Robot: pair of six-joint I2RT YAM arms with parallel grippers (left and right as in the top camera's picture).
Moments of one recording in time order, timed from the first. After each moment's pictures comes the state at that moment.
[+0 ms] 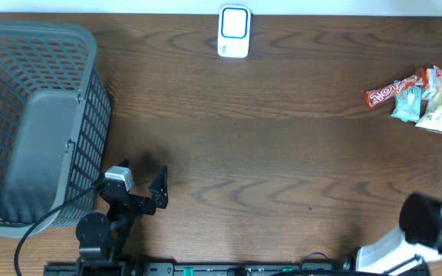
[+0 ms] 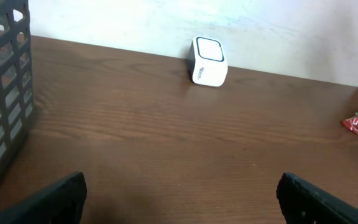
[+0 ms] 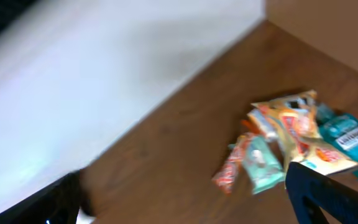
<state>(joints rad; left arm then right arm) 0.00 0.01 0.08 -0.27 0.30 -0.22 -0.32 1.81 2.56 -1.33 -0.03 0.44</state>
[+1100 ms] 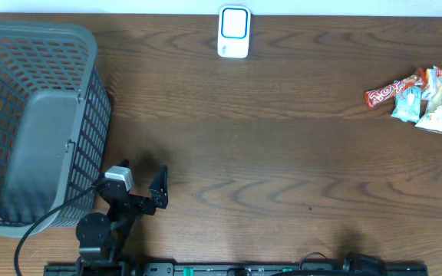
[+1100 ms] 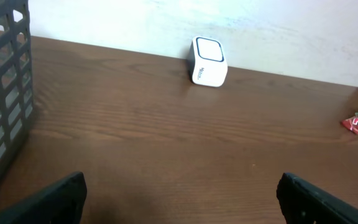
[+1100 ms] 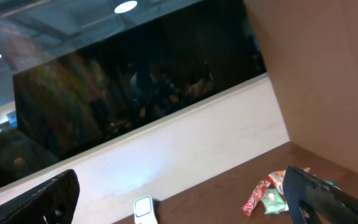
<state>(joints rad) 0.00 0.01 0.08 -0.27 0.30 -0.22 -0.26 0.72 2.57 -1.69 -0.01 0.42</state>
